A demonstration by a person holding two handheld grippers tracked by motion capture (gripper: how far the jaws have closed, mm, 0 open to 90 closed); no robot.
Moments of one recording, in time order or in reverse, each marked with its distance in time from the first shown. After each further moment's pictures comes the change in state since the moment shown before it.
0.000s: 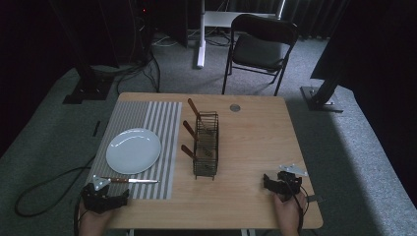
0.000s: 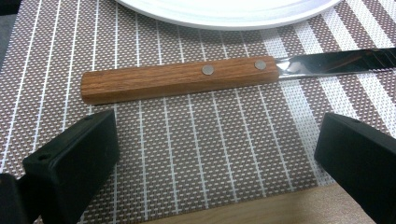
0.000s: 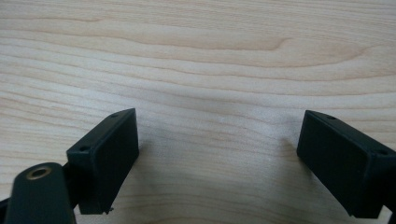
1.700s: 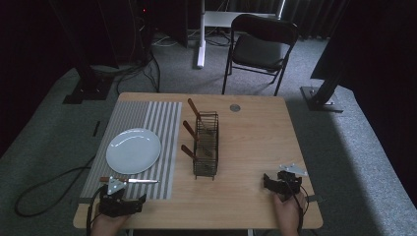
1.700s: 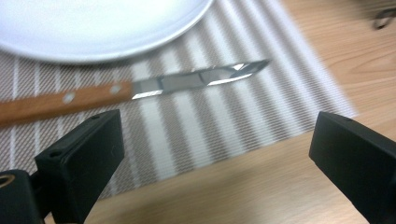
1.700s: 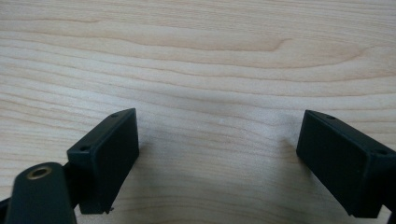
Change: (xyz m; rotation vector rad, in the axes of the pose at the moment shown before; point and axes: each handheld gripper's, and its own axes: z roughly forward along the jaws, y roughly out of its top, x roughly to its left) left arm -0.059 0.018 -0.031 -0.021 -0.175 0.074; right arm 0.000 0.001 0.001 0.000 -0.001 0.001
